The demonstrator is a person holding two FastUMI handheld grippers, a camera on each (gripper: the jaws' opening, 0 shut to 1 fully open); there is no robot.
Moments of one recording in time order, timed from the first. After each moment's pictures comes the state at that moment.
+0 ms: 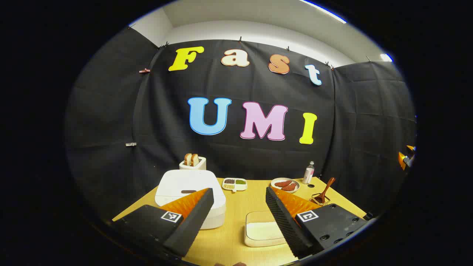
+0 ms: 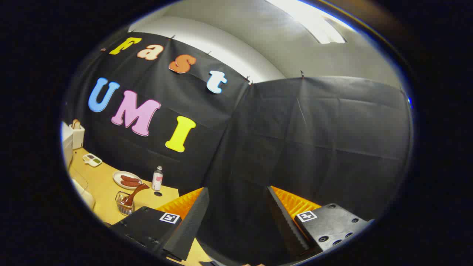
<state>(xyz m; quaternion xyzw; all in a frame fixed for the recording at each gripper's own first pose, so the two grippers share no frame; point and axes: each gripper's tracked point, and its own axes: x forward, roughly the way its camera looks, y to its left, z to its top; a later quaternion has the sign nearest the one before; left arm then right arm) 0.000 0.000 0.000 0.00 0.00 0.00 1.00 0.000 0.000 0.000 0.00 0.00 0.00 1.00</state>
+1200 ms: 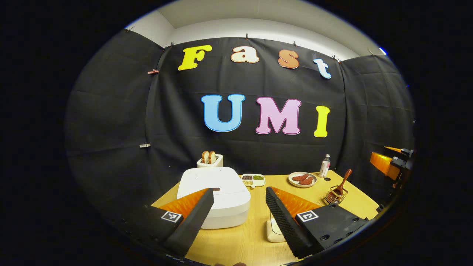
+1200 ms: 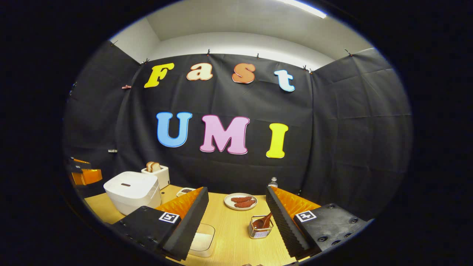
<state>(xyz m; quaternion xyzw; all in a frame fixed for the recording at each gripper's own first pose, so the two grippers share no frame) 0.012 0.059 -0.011 0.03 0.02 0.05 1.00 -0.096 0.341 0.046 0.09 0.02 0.30 0.95</state>
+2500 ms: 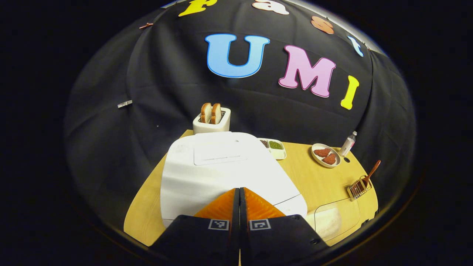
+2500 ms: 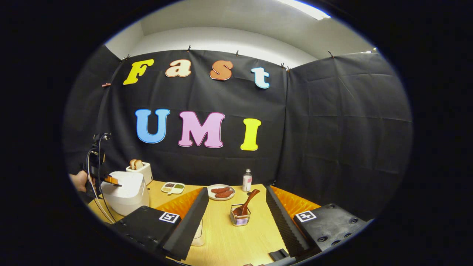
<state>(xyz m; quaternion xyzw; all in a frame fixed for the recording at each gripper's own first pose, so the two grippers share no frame) 0.198 0.155 -0.104 -0.03 0.23 0.01 0.97 -0.135 0.263 0.075 0.10 0.07 0.18 0.98</state>
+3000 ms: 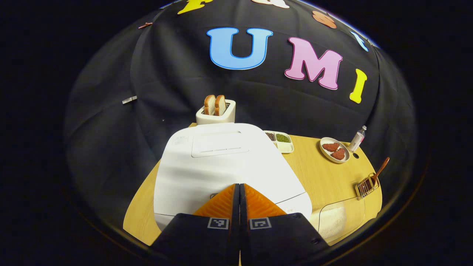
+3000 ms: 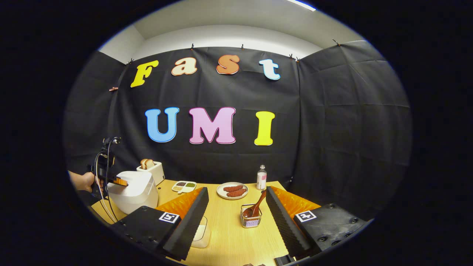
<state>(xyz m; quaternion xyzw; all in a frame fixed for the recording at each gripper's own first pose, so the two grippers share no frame) 0.202 0.153 -0.117 -0.03 0.26 0.06 0.96 -0.086 0.281 0.035 0.12 0.09 0.26 0.96</state>
